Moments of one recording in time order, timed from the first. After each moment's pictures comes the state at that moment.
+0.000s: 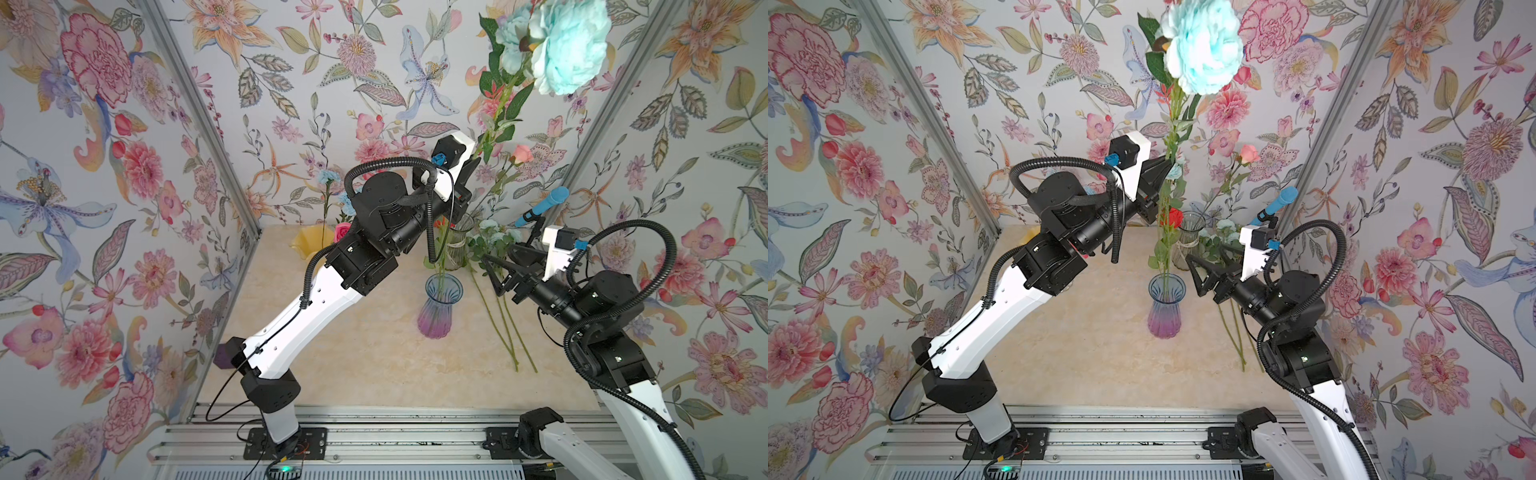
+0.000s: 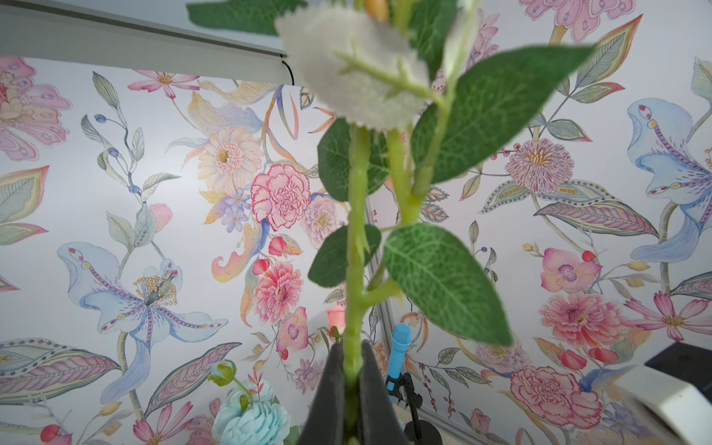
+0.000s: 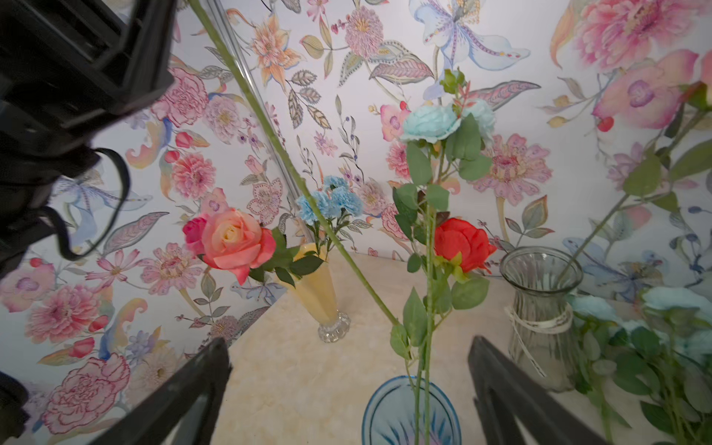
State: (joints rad) left arm -0.92 1.76 2.21 -0.16 -0.05 0.23; right arm 0.30 0.81 1.00 -0.20 -0.35 0.34
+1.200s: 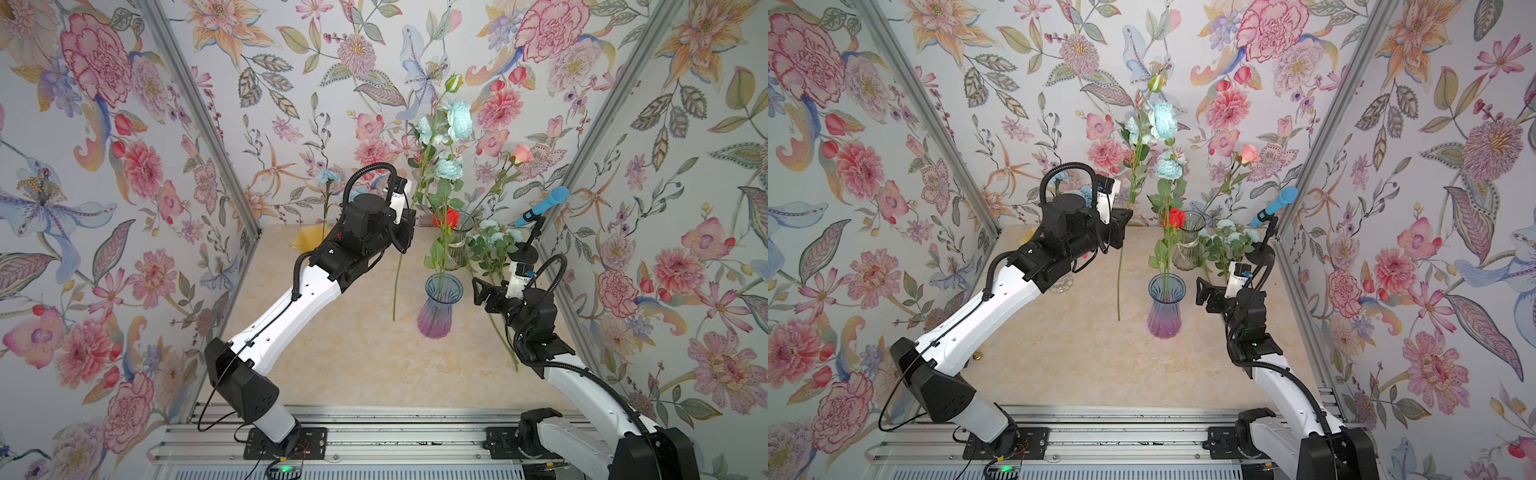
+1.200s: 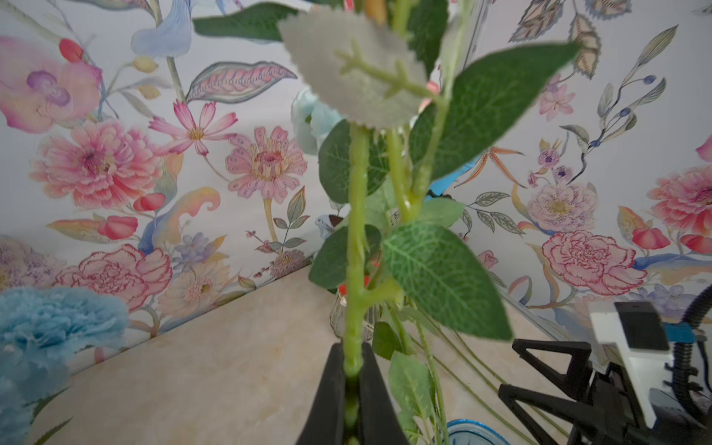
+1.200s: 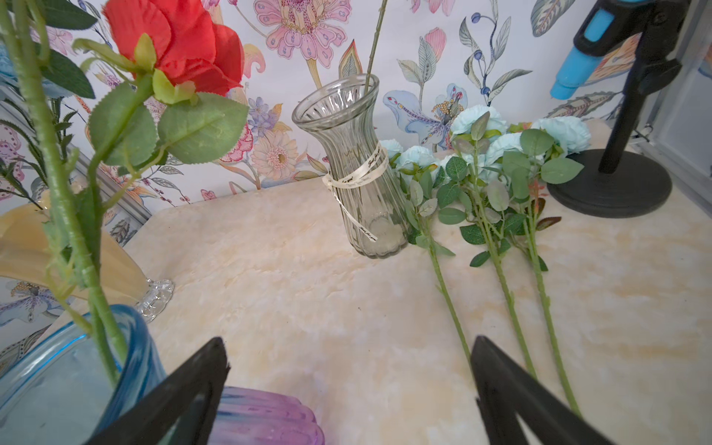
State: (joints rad) left arm -0.64 1.61 1.66 -0.29 0.01 -0.12; right arm 0.20 1.02 0.51 0.29 -0.07 0.33
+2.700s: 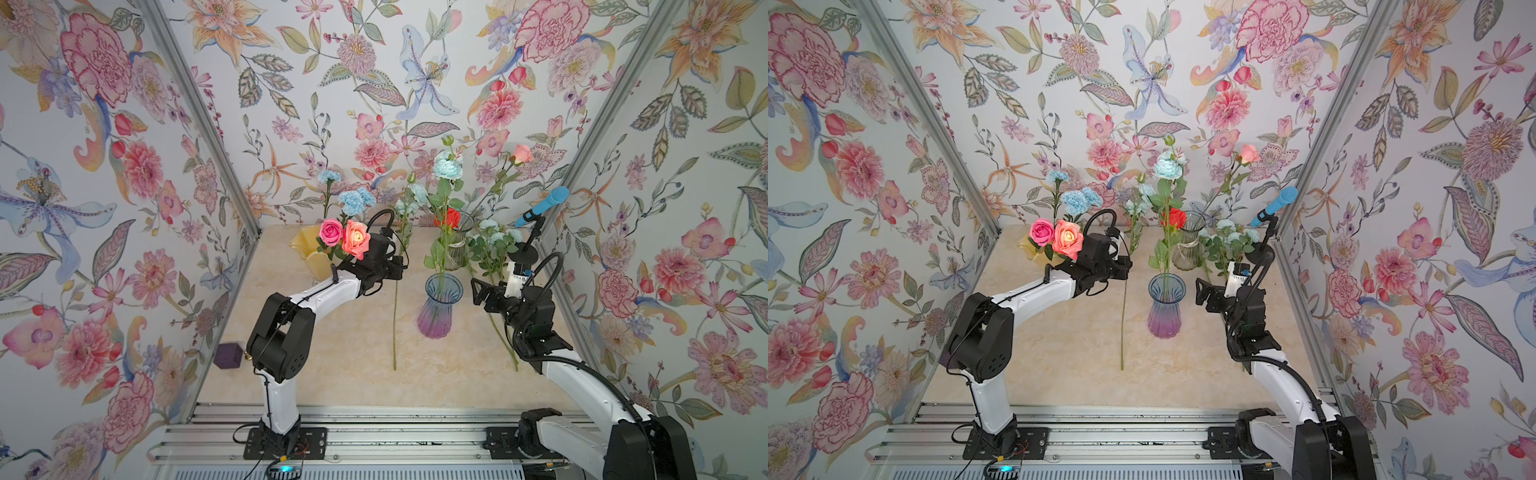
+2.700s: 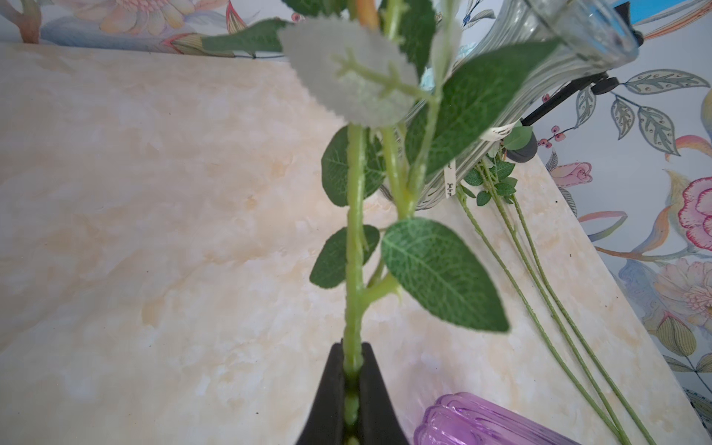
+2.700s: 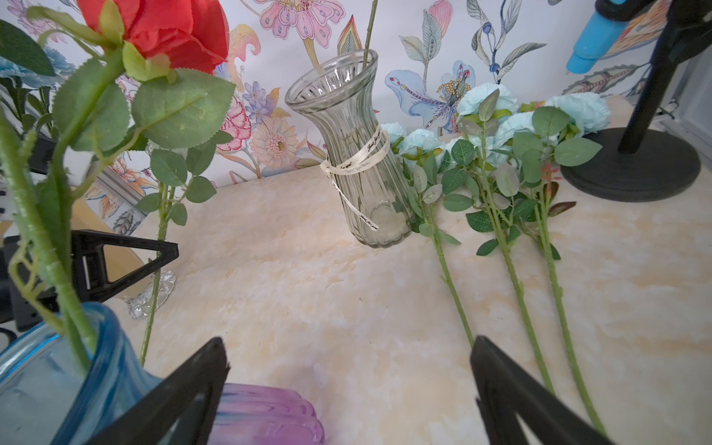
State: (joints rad) left arm -0.54 1.92 1.42 -0.13 0.14 -0.38; right arm 0.18 1.07 0.52 0.29 -0.12 0.34
